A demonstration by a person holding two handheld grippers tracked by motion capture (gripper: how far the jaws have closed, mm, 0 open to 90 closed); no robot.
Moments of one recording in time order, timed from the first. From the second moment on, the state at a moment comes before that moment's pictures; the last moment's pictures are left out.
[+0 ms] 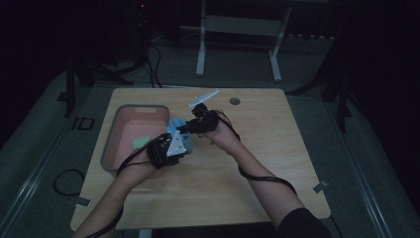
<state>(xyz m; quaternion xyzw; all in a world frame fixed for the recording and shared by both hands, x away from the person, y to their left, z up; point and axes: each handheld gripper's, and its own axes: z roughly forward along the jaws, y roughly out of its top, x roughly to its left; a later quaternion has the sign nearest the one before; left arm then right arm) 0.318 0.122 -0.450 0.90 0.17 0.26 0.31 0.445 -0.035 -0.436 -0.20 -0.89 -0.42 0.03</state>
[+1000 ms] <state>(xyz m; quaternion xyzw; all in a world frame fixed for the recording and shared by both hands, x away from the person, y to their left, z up) 0.305 0.224 -0.472 0.89 0.25 0.26 0.28 0.450 0.087 -0.462 -0.17 -0.89 -0.41 0.07</state>
